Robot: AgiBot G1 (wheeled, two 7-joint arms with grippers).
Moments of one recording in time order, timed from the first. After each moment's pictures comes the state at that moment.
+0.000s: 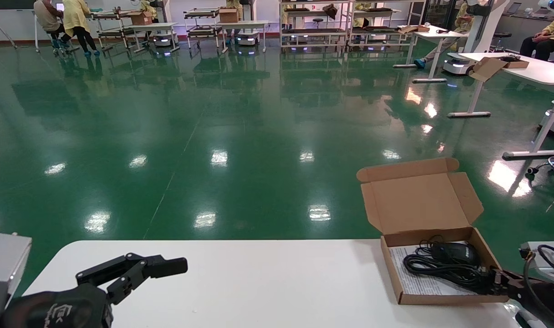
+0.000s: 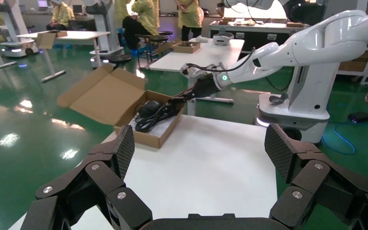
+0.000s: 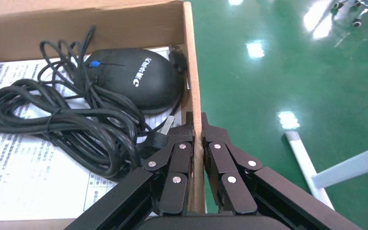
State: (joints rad) left arm -1.05 0.54 0.38 -1.19 0.61 1.38 -0.11; right arm 1.43 -0.98 -0.88 0.04 -0.68 -0.46 -0.05
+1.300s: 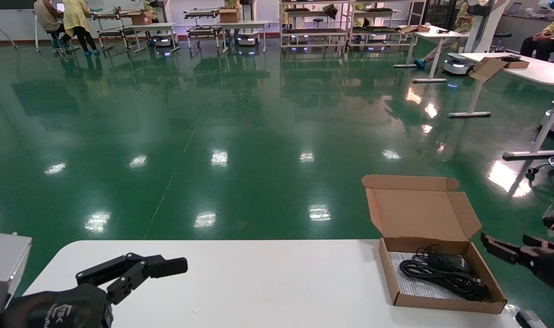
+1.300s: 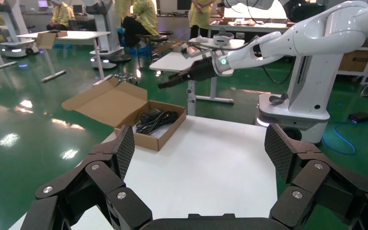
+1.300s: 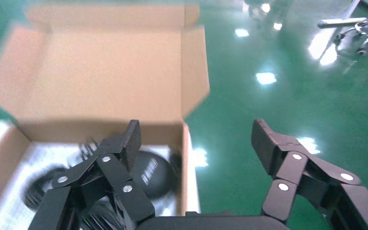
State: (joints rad) left arm -1.05 0.54 0.38 -1.19 0.61 1.38 -0.11; right arm 1.50 -0.93 -0.81 0.04 -0.58 -0.57 -0.11
